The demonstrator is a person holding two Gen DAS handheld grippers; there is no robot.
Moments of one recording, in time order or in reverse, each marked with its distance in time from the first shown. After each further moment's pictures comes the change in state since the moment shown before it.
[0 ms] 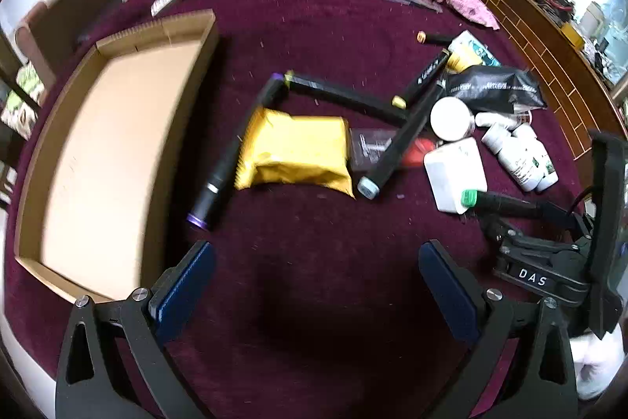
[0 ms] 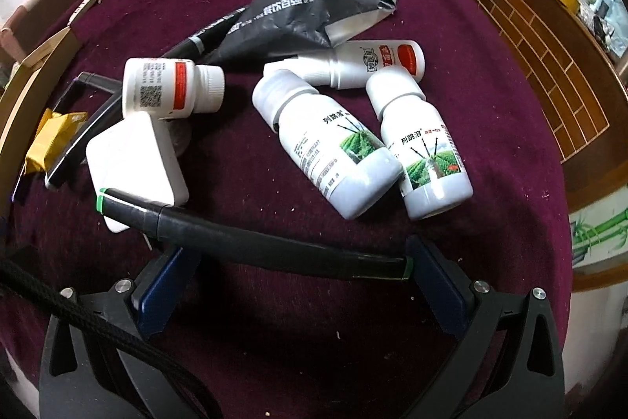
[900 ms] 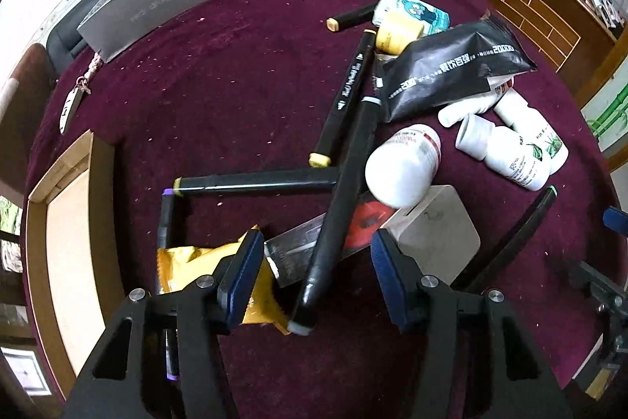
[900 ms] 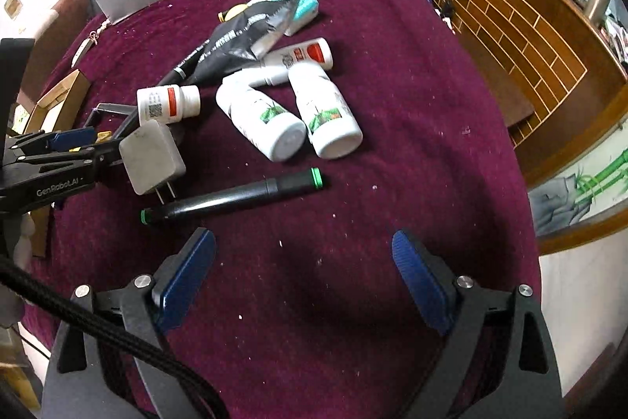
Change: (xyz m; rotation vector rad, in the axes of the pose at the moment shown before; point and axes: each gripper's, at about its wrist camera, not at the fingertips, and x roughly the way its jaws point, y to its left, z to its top) left arm 0.064 -0.074 0.075 0.364 0.057 0.000; right arm -0.054 -0.044 -0.021 0.165 0.021 0.050
